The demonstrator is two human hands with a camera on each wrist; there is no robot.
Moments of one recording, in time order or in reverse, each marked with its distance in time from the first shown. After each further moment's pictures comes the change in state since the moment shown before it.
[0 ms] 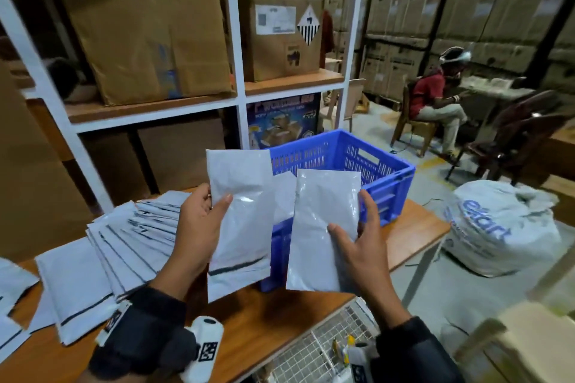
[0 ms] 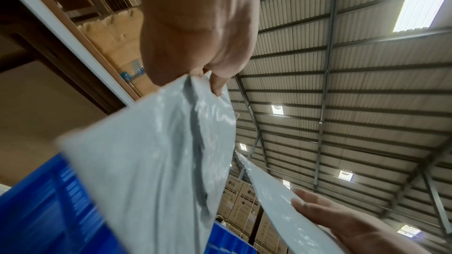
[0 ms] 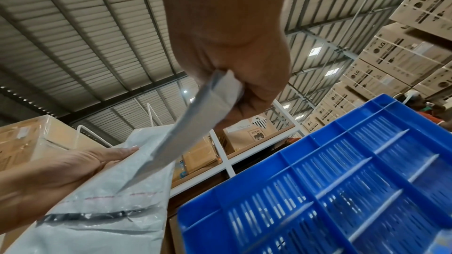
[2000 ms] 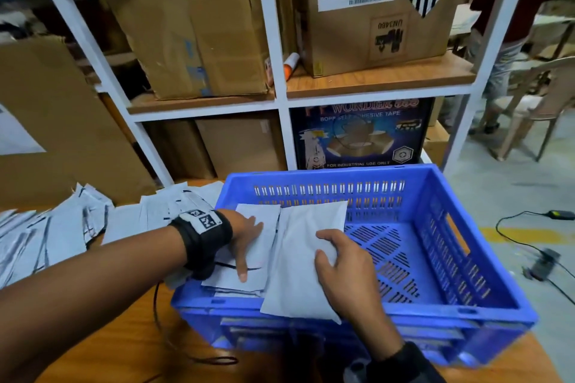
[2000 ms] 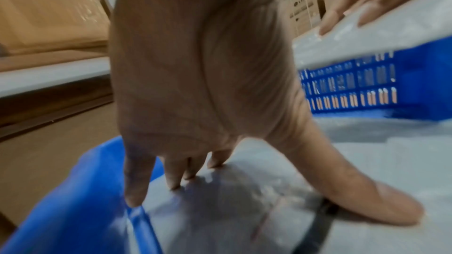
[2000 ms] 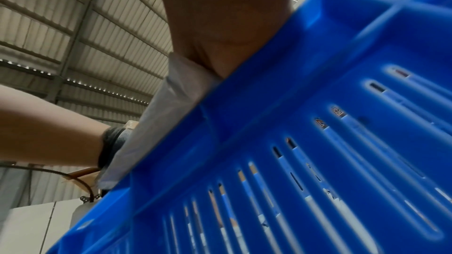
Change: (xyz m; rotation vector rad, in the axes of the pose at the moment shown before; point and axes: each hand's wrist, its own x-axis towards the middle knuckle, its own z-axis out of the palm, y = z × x) left_hand 0.200 -0.068 0.148 1.751 -0.907 -0.786; right_hand 0.254 0.086 0.007 -0.231 -0.747 -0.155
